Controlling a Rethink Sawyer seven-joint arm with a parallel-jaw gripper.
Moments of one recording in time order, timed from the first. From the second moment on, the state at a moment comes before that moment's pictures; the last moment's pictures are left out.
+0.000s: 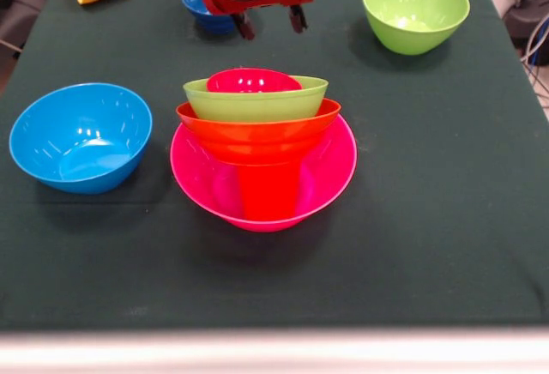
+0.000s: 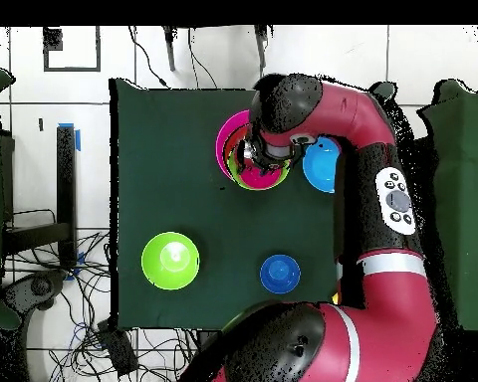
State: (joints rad) arm -0.47 -0.41 0.38 1.05 -0.23 1.44 1.63
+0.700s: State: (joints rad) arm -0.50 -0.41 0.38 1.05 -0.42 1.38 1.63
